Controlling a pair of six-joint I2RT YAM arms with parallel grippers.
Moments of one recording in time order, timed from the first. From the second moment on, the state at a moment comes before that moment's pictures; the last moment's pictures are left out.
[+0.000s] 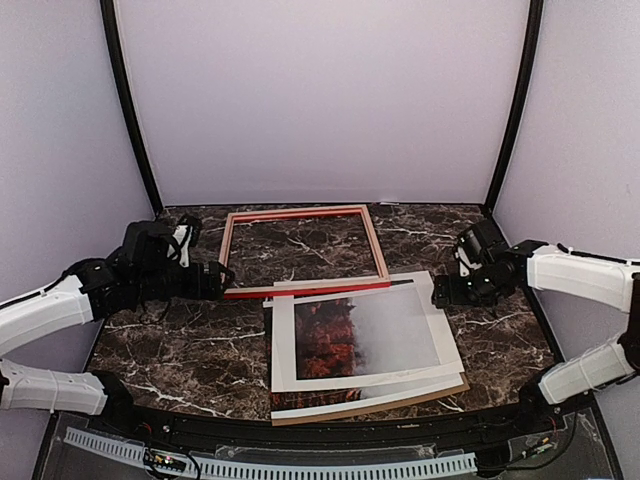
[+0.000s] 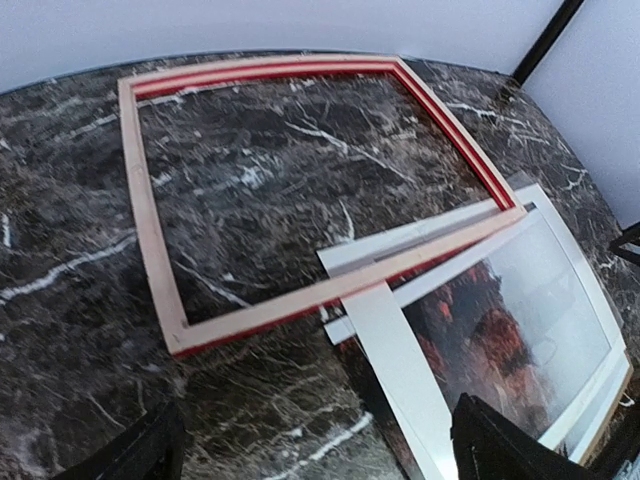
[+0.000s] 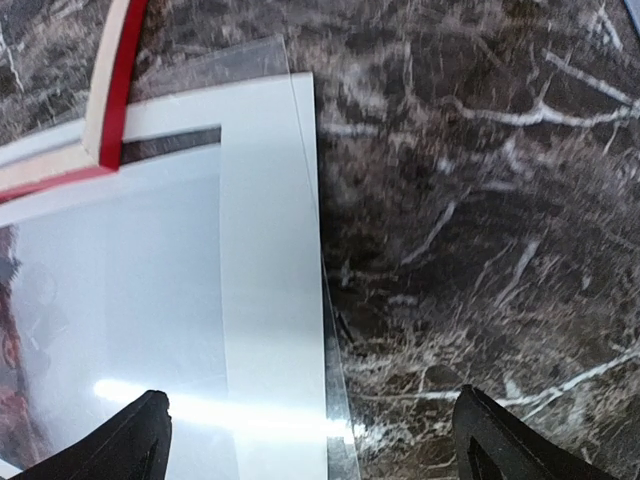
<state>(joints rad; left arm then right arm) -0.59 0.98 0.71 -0.32 -0.08 -0.36 0.46 1.28 0.80 -0.57 0.13 0.38</state>
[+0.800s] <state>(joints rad) -0.85 1.32 0.67 -0.16 0.17 -0.66 0.32 1.29 0.58 -0.45 -0.13 0.49</state>
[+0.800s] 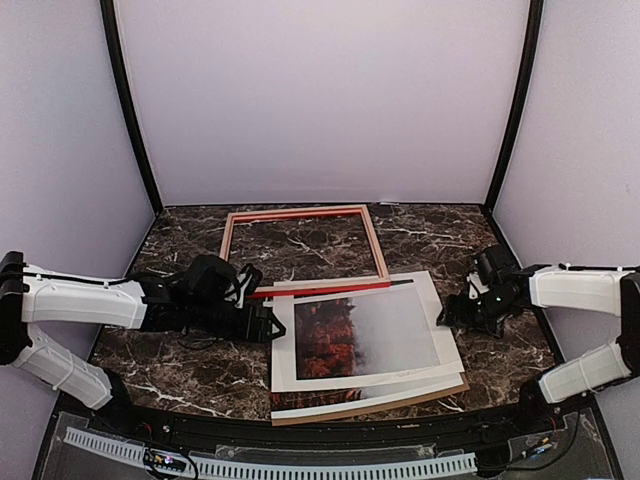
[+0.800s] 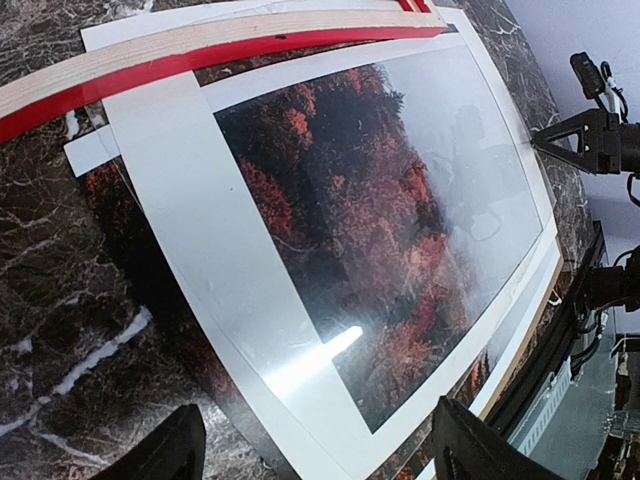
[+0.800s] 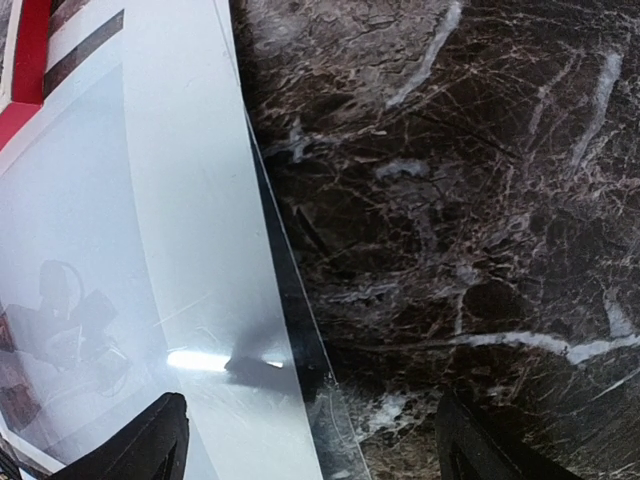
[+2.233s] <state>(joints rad) -0.92 1.52 0.67 -0.06 0.22 -0.84 0.26 1.15 0.49 -0.39 -0.34 0.52</state>
